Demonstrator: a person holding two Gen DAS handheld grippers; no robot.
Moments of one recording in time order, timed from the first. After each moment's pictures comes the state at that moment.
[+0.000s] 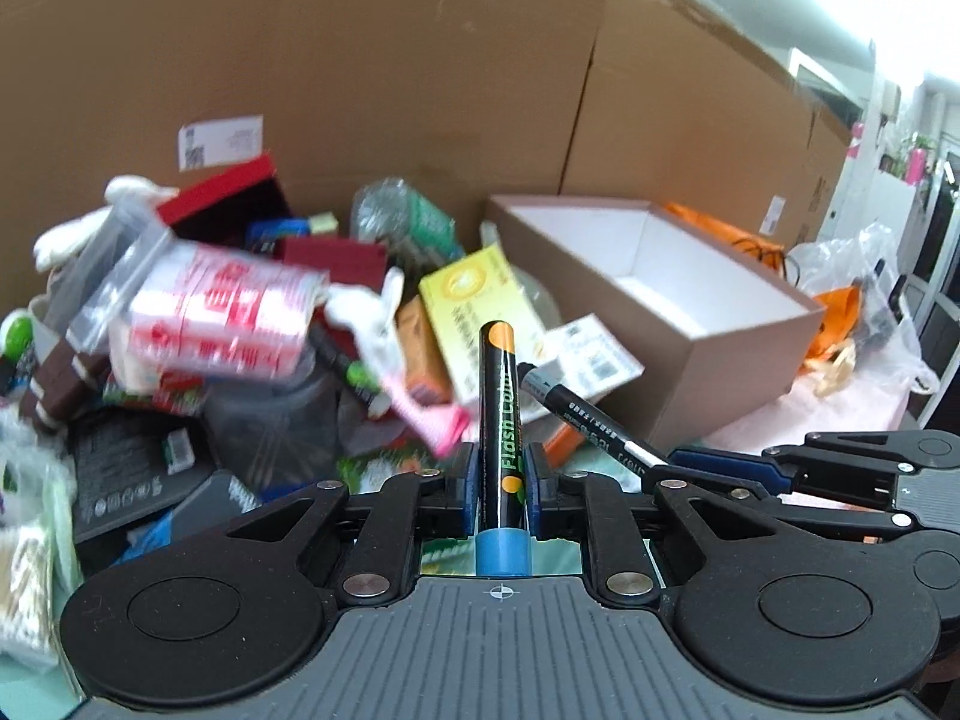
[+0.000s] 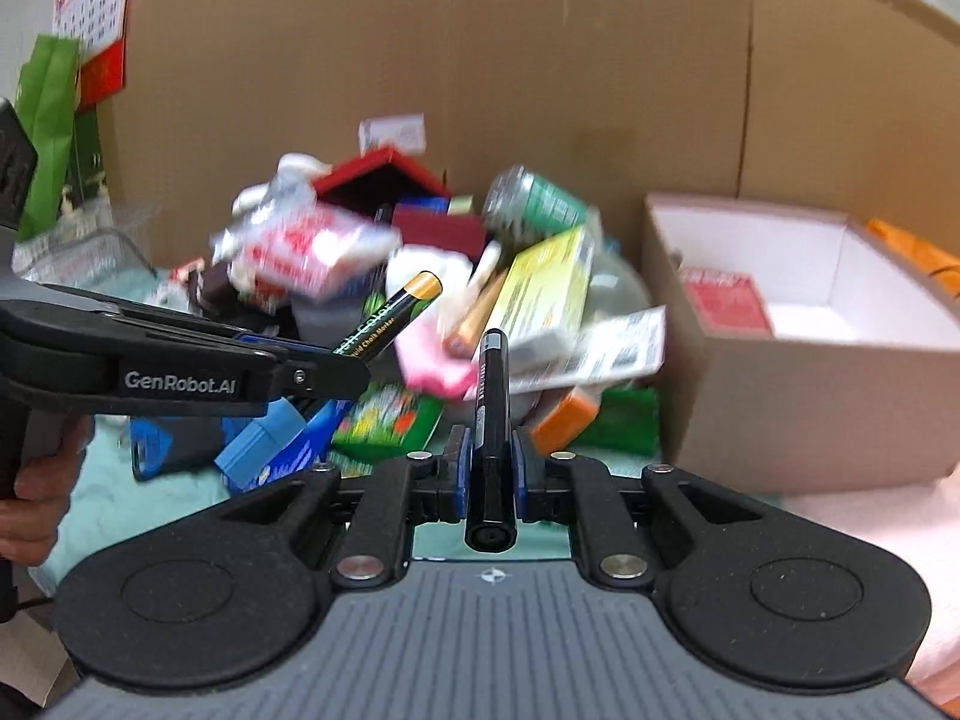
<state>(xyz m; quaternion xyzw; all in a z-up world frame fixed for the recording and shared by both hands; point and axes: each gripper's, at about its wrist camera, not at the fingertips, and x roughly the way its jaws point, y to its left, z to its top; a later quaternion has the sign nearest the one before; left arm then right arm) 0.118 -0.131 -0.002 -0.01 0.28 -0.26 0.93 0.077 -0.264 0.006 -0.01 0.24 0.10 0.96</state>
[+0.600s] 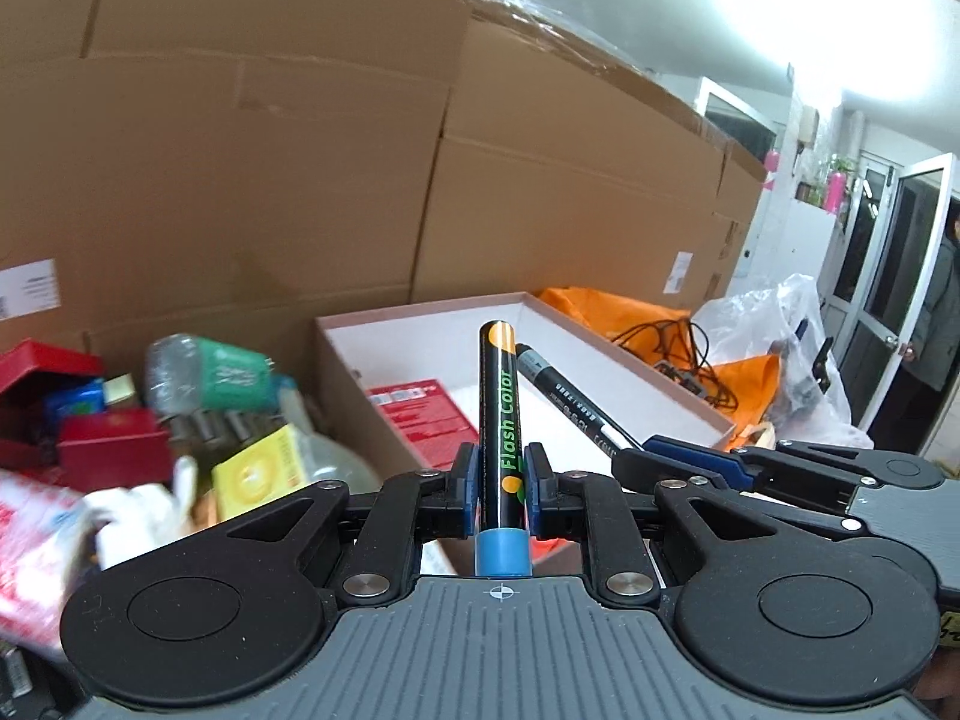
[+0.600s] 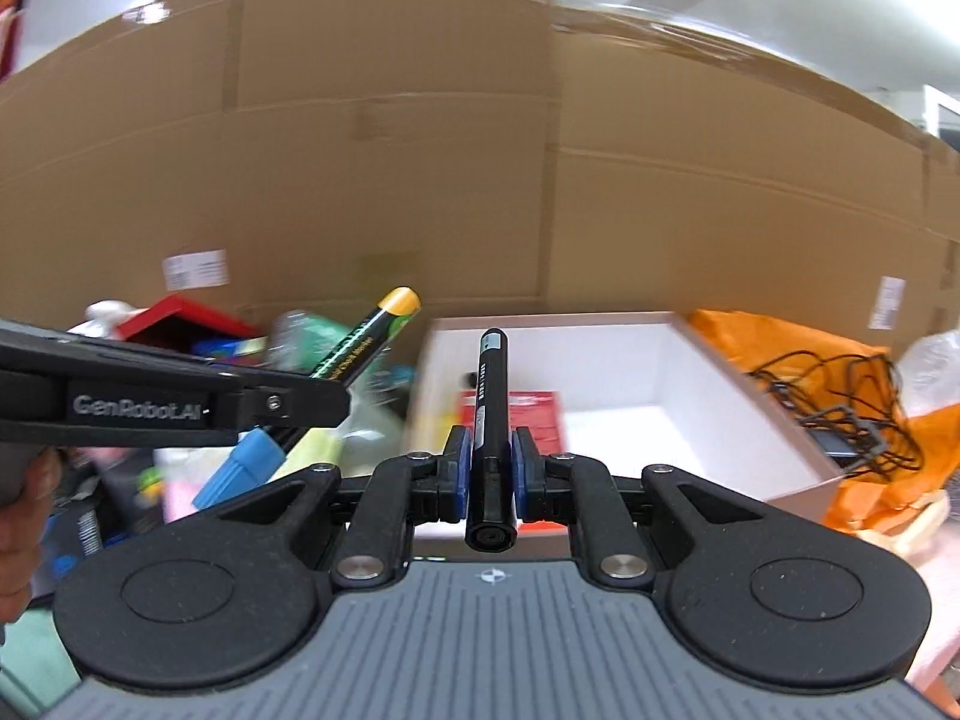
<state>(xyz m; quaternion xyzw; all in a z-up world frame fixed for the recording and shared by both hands) 0.186 -0.253 0.057 -0.02 0.24 -0.35 0.91 0.128 -0.363 0.058 0.00 0.18 -0.04 0.98</state>
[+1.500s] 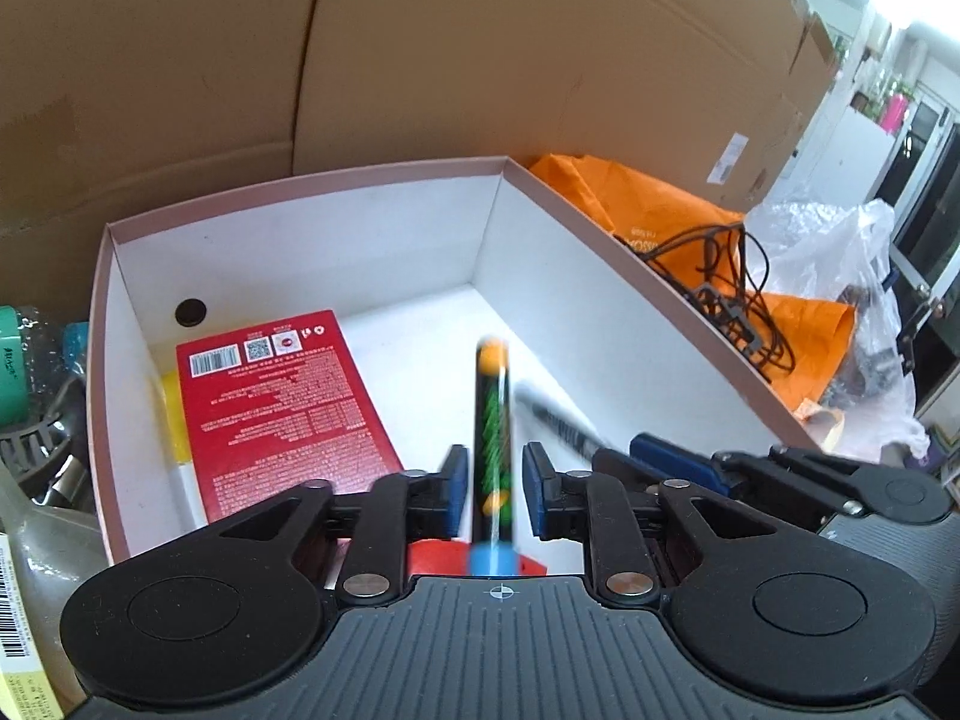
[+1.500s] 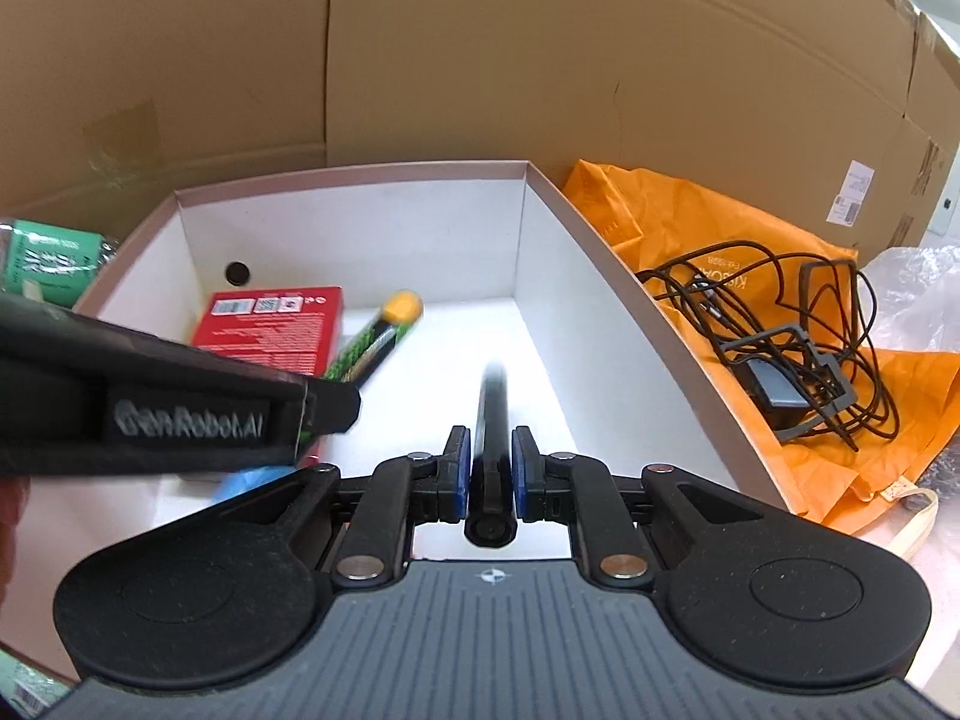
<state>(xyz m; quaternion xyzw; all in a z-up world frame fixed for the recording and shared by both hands) 0.325 -0.415 -0.005 0.00 0.38 -0.34 0.86 0.252 -0.475 -0.002 -0.01 0.32 -0.12 0.94</state>
